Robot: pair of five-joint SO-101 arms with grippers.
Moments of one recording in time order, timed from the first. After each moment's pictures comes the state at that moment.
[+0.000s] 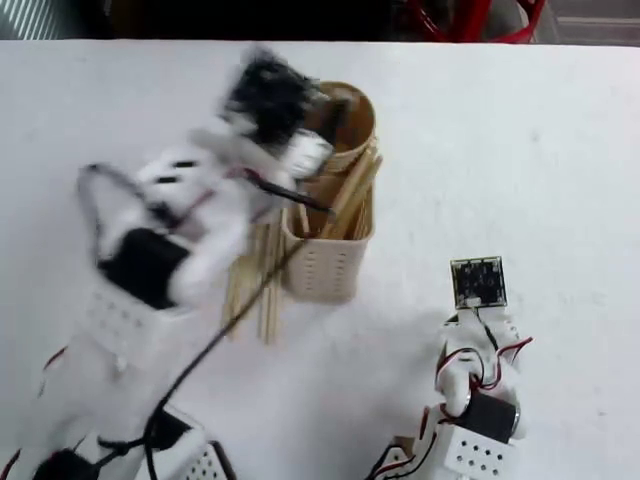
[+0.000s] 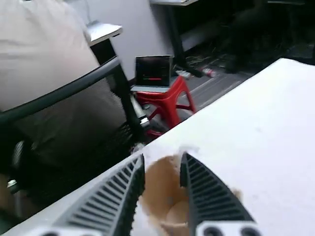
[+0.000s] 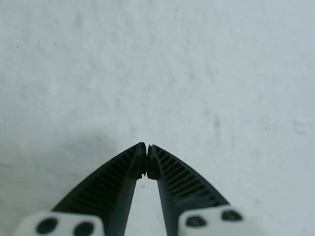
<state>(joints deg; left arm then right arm) 18.5 -35.1 8.6 50.3 -13.6 16.9 -102.7 96.4 61.5 27.0</state>
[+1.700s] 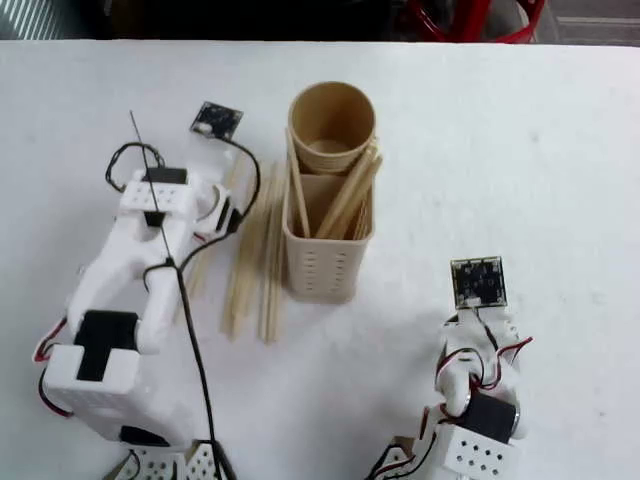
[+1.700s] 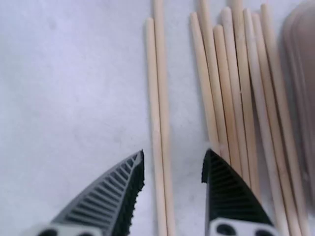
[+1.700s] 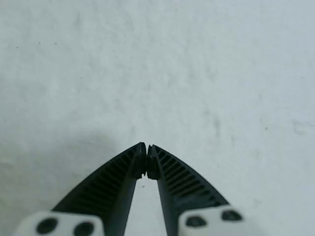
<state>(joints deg) -3.4 9.7 20.0 52.7 -12.8 16.9 -102.7 96.4 61.5 27.0</state>
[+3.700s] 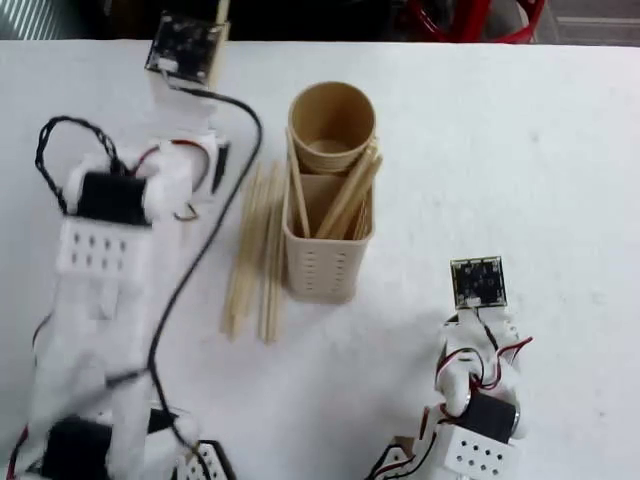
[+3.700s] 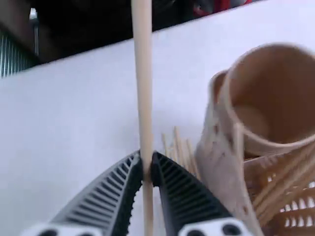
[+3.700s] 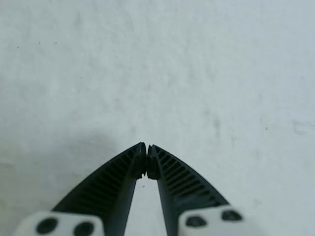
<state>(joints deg) 6.7 -24.8 2.7 70.1 -6.2 16.9 -102.7 96.4 61.5 27.0</state>
